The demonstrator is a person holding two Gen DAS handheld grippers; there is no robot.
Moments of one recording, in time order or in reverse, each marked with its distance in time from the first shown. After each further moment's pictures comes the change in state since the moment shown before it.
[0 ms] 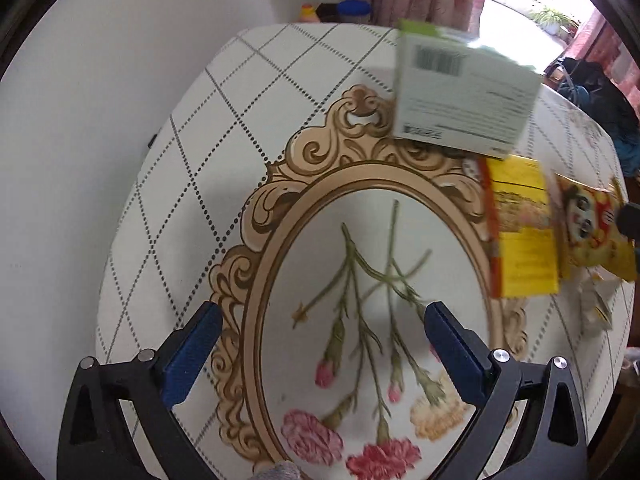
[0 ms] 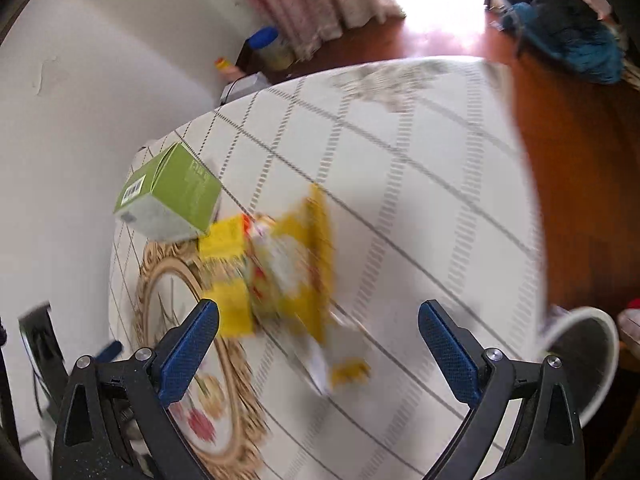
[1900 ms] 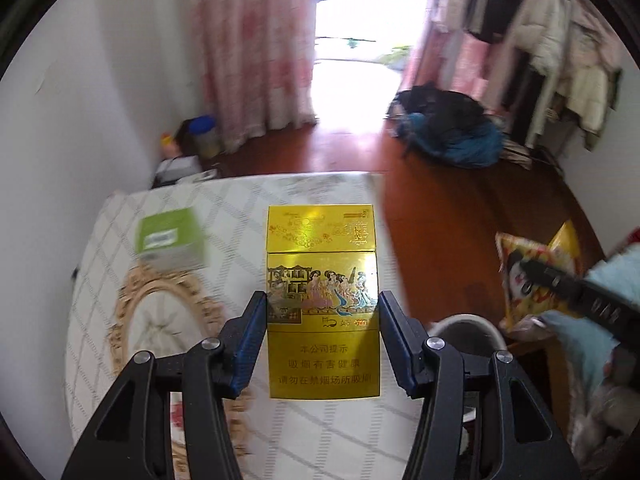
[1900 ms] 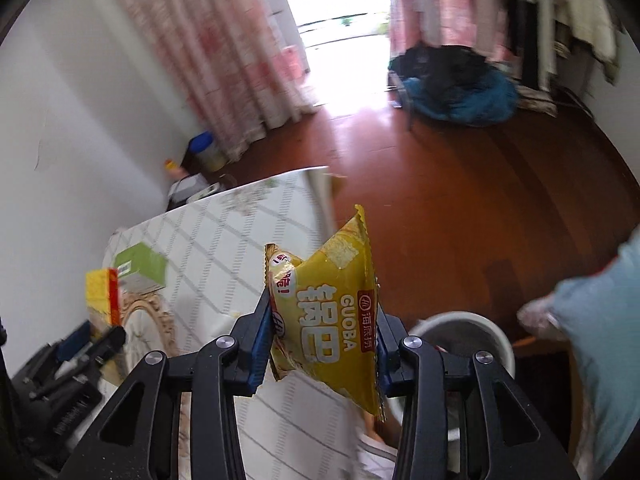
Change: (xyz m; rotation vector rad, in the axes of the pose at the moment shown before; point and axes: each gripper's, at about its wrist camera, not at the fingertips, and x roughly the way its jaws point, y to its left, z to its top) left arm -0.202 -0.183 -0.057 0.326 -0.335 -0.345; right arm -0.238 -0.125 -0.110 0.149 -0.384 -0.239
